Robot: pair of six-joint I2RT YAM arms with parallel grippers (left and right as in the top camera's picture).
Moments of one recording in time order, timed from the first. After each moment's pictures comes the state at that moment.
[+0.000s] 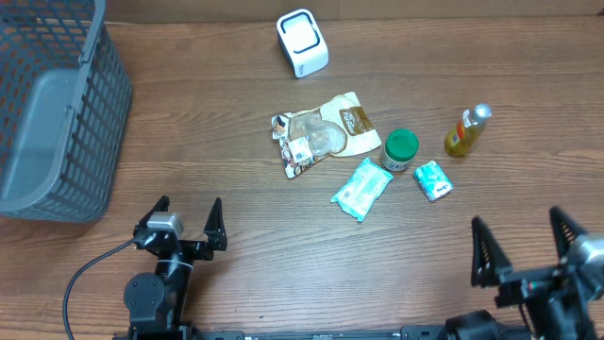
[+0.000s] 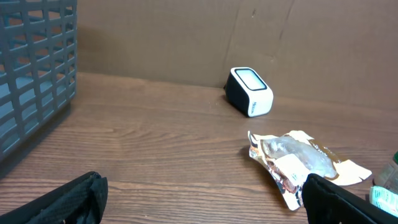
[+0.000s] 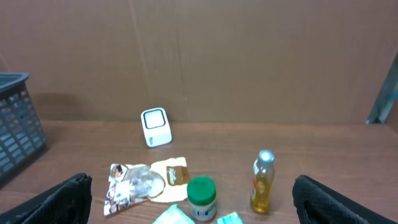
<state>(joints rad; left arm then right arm) 0.05 0.03 0.01 -0.06 0.17 -0.18 0.24 0.28 1.04 -0.89 0.09 0.10</state>
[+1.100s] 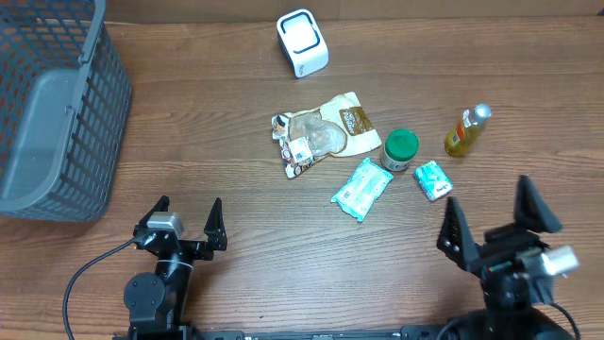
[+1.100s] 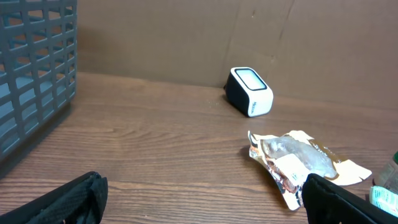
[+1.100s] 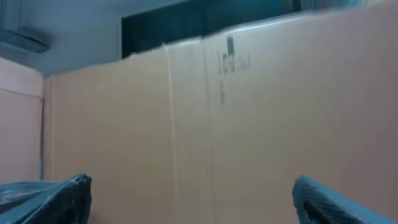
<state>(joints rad) 0.05 0.03 0.01 -0.06 0.17 -0.18 0.17 0.01 0.25 0.29 -0.07 0.15</state>
